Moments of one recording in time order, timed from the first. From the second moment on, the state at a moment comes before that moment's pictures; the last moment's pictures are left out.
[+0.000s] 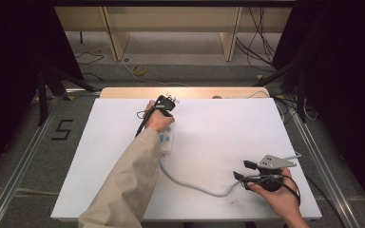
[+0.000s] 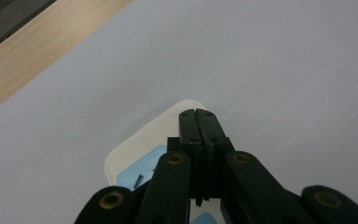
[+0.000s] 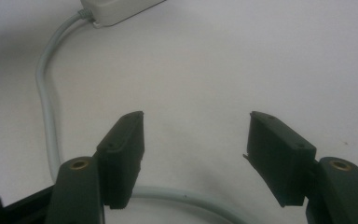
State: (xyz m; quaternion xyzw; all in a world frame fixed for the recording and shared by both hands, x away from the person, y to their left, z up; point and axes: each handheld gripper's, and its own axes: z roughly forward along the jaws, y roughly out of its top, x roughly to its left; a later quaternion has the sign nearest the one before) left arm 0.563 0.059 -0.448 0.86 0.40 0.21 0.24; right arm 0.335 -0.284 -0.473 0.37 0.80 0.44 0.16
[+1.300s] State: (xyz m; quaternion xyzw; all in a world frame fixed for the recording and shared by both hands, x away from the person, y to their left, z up) left arm 0.564 0.058 -0.449 0.86 0.41 0.21 0.24; right arm 0.335 -0.283 -0.473 0.37 0.80 0.44 0.17
